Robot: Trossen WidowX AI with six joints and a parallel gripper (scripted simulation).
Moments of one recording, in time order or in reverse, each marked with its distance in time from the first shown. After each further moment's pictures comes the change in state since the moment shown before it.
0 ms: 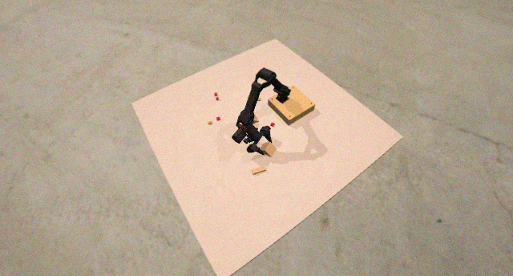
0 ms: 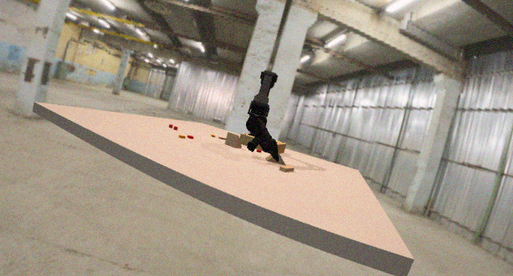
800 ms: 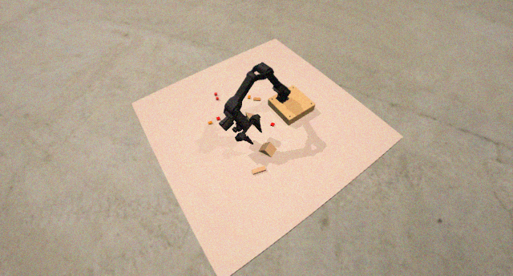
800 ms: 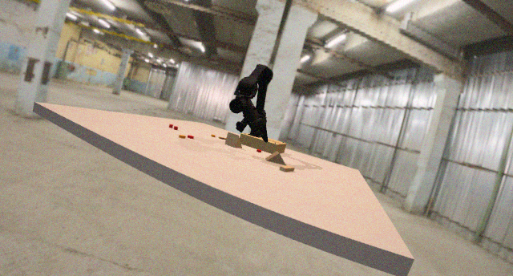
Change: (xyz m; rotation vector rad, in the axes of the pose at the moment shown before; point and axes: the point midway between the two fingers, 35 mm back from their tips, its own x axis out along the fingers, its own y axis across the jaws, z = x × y) arm -0.093 0.003 0.002 0.001 -0.015 0.006
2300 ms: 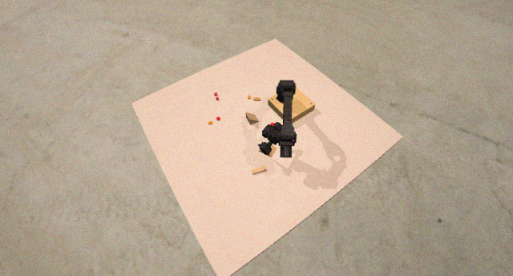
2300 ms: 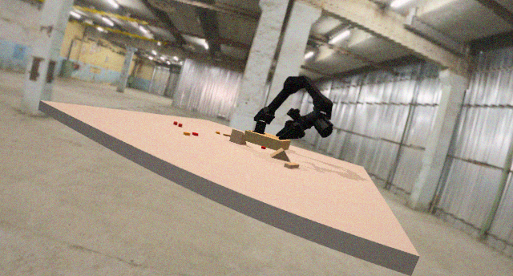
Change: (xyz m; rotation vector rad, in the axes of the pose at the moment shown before) arm 0.049 -0.004 -0.066 -0.020 -1.576 -0.031
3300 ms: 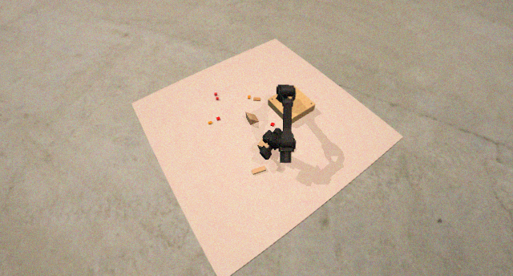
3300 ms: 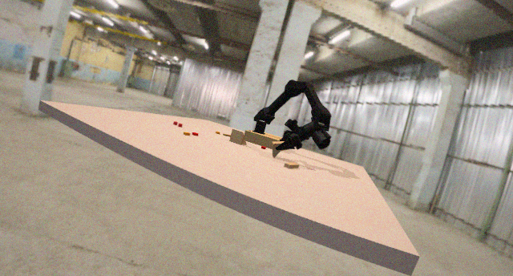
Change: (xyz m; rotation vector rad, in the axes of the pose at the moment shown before) arm 0.031 0.002 -0.037 0.021 -0.014 -0.005
